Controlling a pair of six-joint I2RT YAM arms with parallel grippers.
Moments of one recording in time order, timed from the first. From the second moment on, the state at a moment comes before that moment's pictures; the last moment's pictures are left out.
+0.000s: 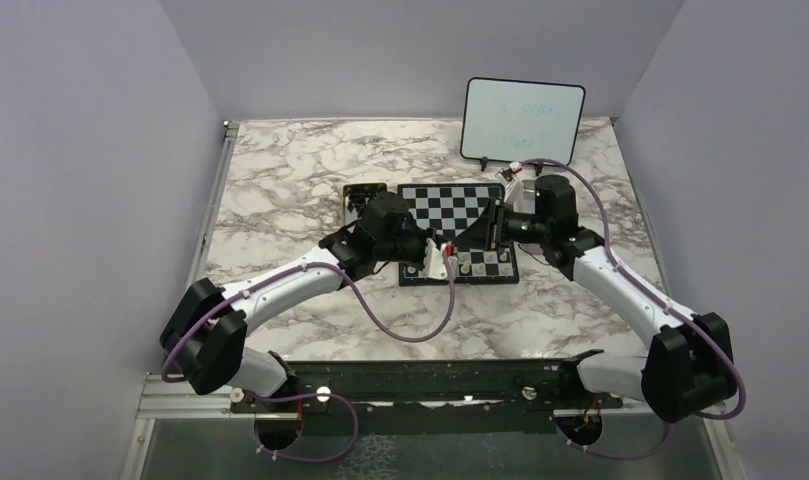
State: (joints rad) left arm -0.80 1.41 0.95 -0.04 0.53 1.03; right arm 0.34 1.26 0.81 -0.04 -0.82 0.60
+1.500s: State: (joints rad) left arm -0.77 1.36 0.88 0.18 0.32 0.43; right arm 0.34 1.15 0.91 -0.34 -0.37 0.43
